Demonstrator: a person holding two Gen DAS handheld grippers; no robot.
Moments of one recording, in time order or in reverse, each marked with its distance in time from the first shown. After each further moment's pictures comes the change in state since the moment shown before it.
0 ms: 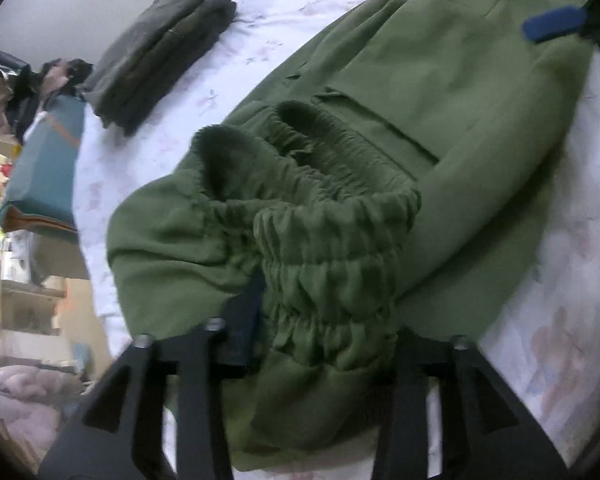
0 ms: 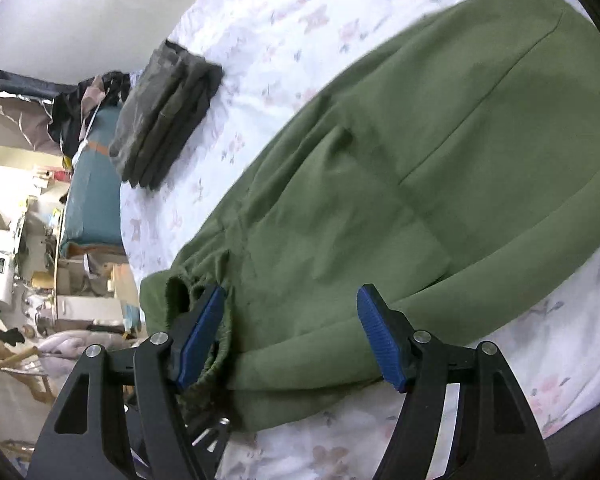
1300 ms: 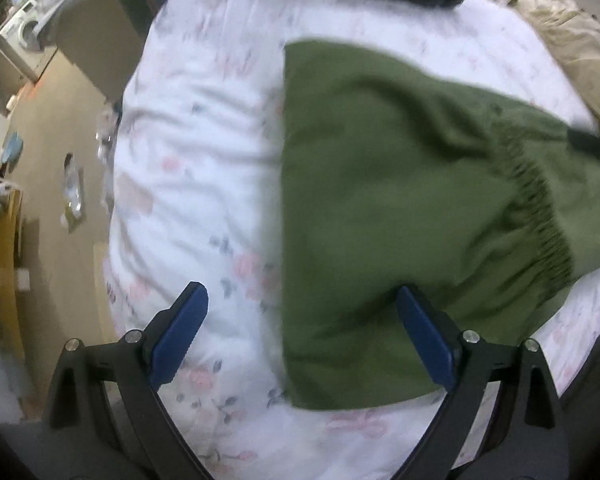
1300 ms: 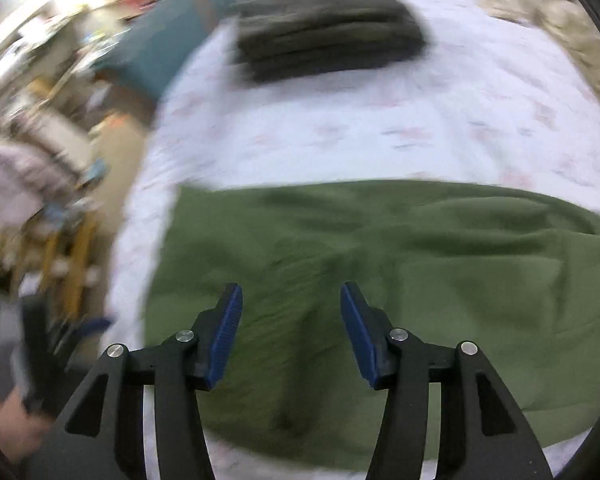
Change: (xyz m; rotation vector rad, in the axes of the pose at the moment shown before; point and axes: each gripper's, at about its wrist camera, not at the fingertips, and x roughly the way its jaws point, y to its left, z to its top) left arm 0.012 0.141 -0.097 -0.703 0.125 -0.195; right arm 0.062 0.167 -0.036 -0.698 0.160 -0.089
